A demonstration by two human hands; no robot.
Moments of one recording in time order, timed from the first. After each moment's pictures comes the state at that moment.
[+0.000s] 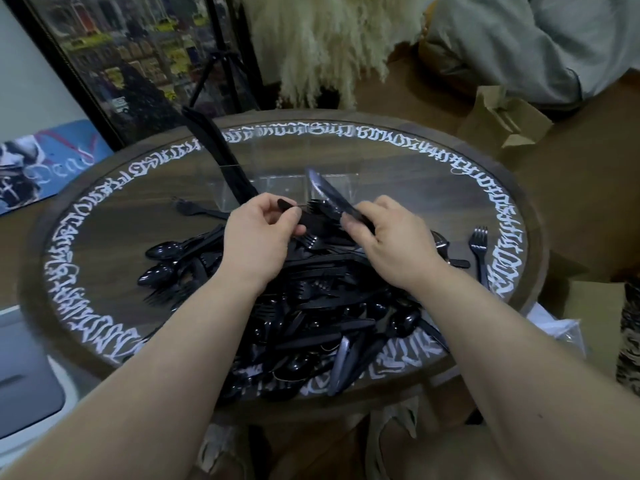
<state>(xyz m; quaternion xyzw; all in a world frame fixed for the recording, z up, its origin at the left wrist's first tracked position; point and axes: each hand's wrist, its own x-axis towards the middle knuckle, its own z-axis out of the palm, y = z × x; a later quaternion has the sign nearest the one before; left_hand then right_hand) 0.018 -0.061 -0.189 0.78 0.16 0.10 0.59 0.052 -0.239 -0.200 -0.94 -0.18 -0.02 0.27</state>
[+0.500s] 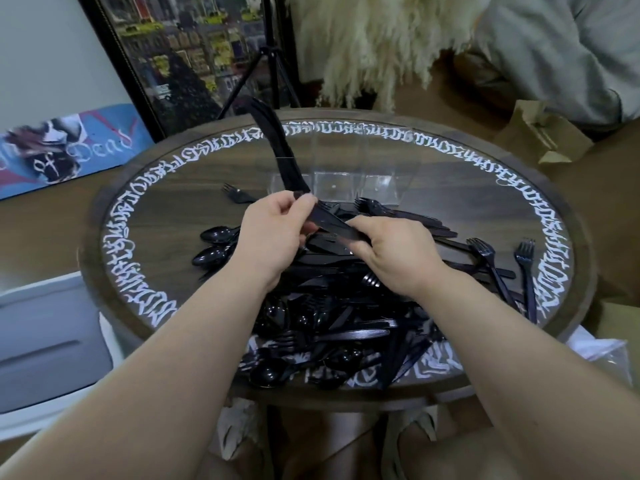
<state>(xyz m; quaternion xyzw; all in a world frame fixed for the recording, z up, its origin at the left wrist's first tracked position) -0.001 -0.014 -0.178 0.72 0.18 0.08 0.66 0.038 -0.179 -0.199 -0.95 -0.28 0.02 0.16</state>
